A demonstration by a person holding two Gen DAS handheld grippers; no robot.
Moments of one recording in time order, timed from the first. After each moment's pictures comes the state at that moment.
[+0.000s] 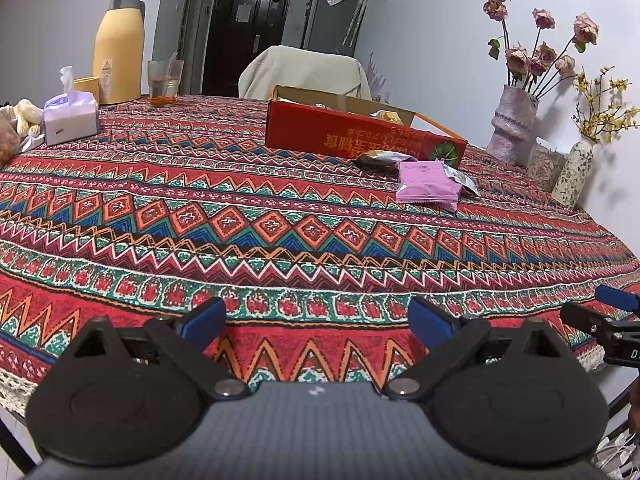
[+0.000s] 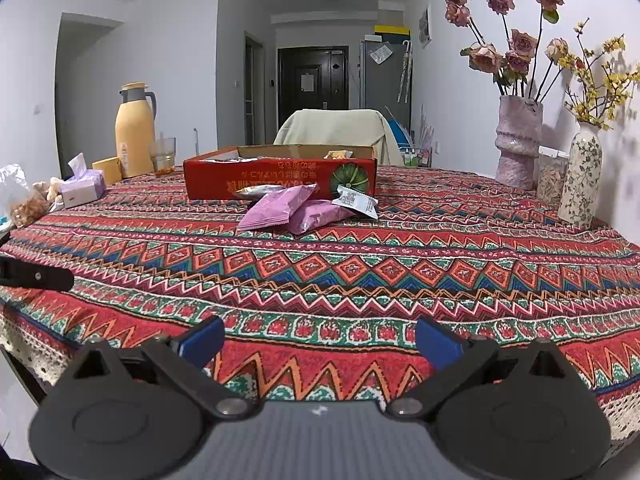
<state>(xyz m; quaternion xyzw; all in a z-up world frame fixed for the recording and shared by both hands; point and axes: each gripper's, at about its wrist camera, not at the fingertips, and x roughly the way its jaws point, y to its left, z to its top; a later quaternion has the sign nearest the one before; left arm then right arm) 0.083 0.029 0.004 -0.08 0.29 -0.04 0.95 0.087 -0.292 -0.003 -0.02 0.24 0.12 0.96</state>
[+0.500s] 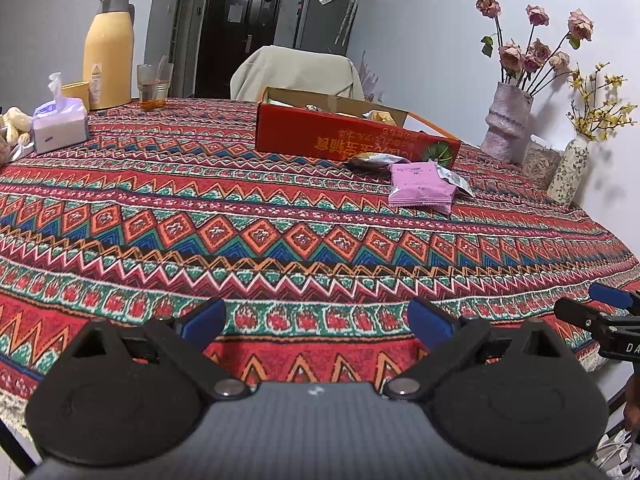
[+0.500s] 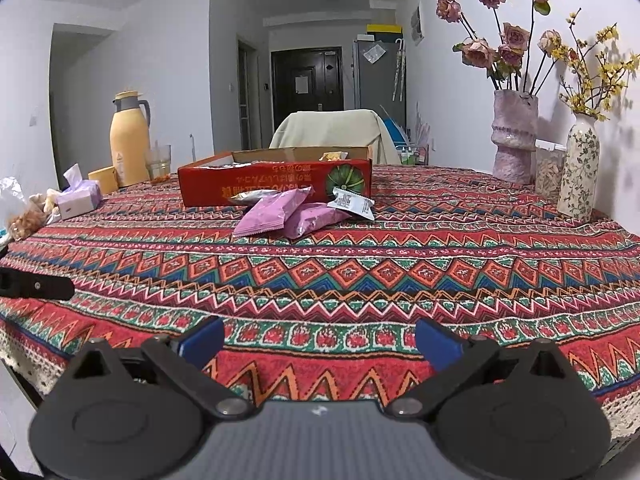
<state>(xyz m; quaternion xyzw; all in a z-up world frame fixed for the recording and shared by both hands) 0.096 0.024 0.009 -0.07 0.29 -0.05 0.95 0.095 -0.294 -0.002 0.00 0.24 0.12 0.96</state>
